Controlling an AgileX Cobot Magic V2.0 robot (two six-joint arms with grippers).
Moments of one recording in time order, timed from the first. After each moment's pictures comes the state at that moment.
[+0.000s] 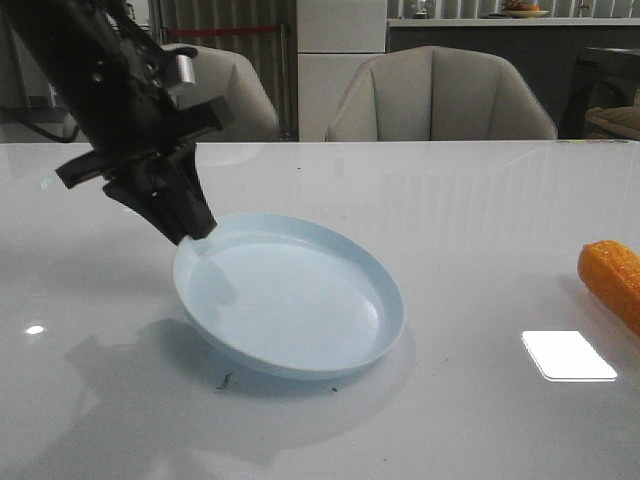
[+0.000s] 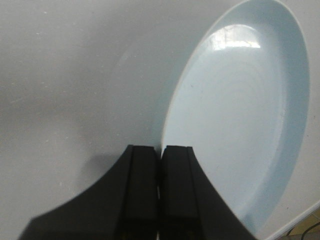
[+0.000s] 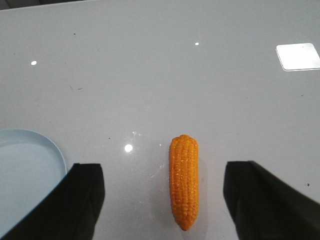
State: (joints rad) left arm -0.33 1.99 -1.52 -0.47 1.06 0.27; right arm 0.06 0.71 -0.70 0.04 0.53 0.15
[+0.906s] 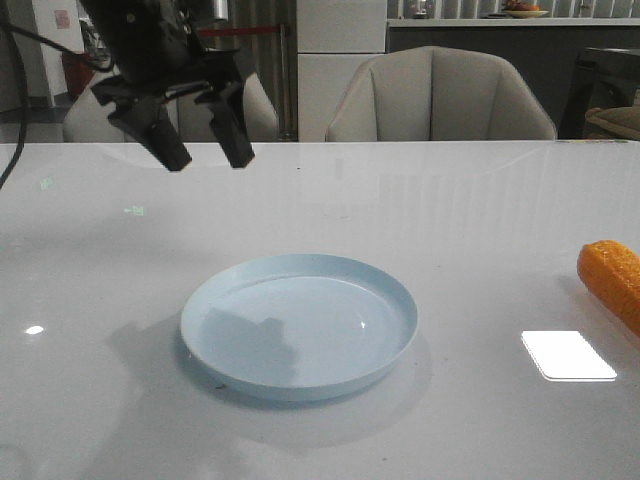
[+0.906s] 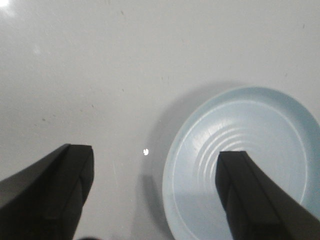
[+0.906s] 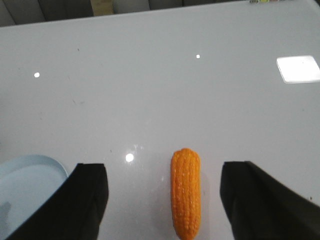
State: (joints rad) left arm -0.35 2.02 -1.82 -0.29 1.10 0.25; right arm 0.06 0.76 -0.71 0.04 0.50 0.15
